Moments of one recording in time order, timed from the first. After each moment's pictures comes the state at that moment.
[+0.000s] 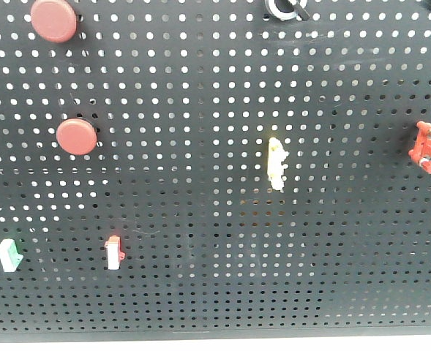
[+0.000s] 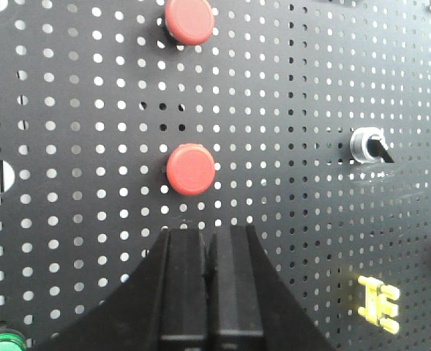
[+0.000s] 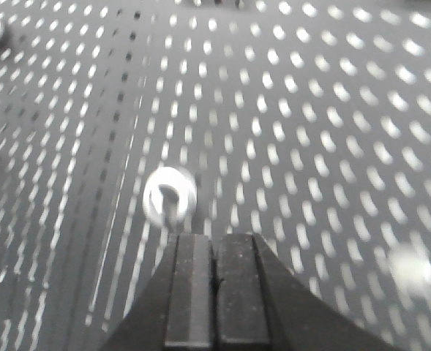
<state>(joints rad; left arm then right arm) -0.47 0.68 -0.92 -0.09 0.00 0.07 0.57 0.88 -1.16 -0.79 0.16 0.49</state>
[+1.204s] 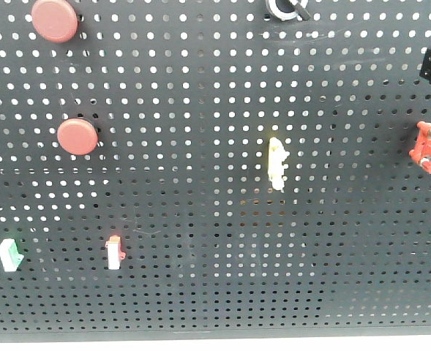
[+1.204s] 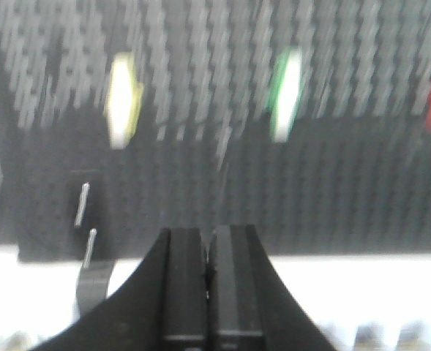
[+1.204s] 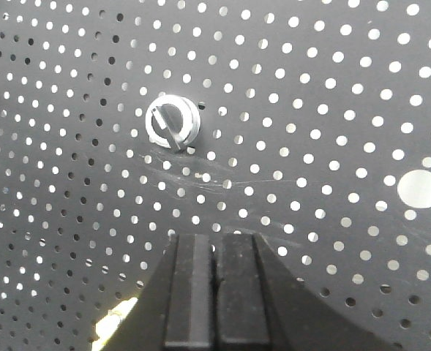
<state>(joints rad) 0.01 0.01 0.02 -0.06 0.03 0.07 0.57 0.87 -1.11 -0.79 0.20 0.49</state>
